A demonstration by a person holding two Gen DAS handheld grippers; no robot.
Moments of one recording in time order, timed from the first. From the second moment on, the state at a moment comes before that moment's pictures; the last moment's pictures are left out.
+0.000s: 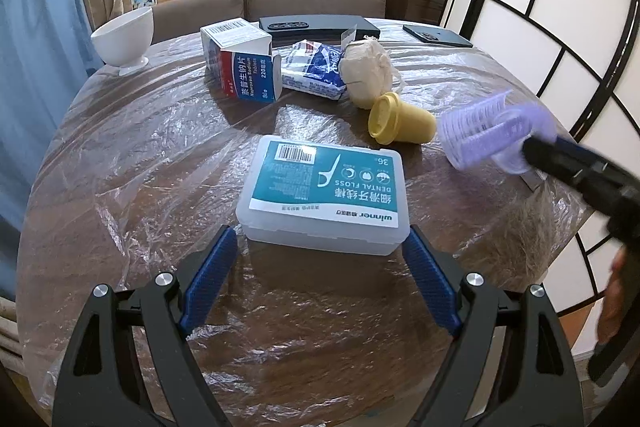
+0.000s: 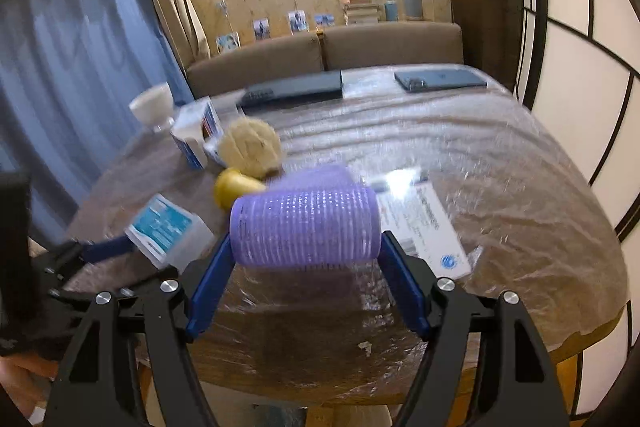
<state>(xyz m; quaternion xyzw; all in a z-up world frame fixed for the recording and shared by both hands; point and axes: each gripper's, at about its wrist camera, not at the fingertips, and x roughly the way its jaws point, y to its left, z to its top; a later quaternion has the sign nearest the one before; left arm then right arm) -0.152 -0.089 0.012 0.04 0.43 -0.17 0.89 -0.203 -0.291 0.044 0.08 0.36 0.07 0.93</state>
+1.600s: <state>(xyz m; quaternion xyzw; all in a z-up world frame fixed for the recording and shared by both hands) -0.146 -0.086 0.032 0.02 0.41 -0.17 0.89 -0.214 -0.298 0.049 0.13 0.37 0.11 0.91</state>
